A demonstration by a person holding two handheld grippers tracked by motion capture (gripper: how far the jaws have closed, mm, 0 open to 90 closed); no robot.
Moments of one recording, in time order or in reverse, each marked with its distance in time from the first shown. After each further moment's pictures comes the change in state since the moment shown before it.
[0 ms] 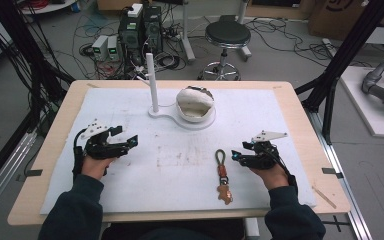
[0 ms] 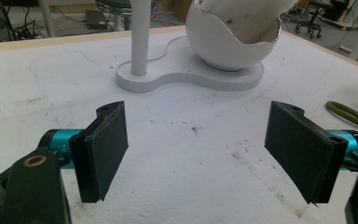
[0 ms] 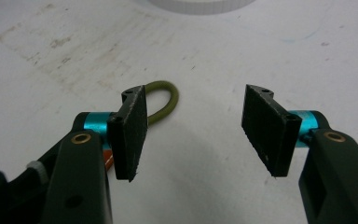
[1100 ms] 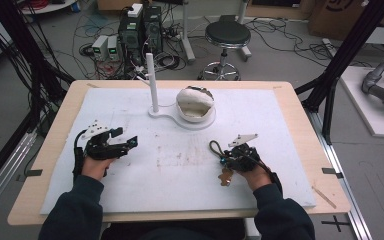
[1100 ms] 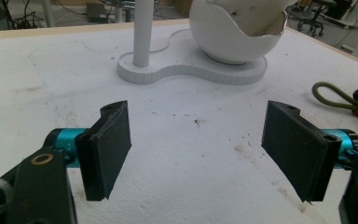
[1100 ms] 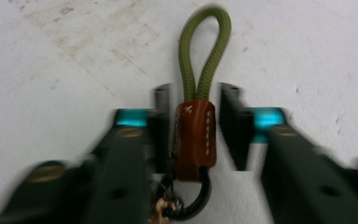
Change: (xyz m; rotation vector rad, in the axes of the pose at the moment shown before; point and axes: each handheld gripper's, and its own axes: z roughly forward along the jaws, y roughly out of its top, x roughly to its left) left arm 0.003 -0.004 0.002 0.025 0.004 -0.019; right arm 0.027 0.008 0.042 0.161 -0.006 -0.139
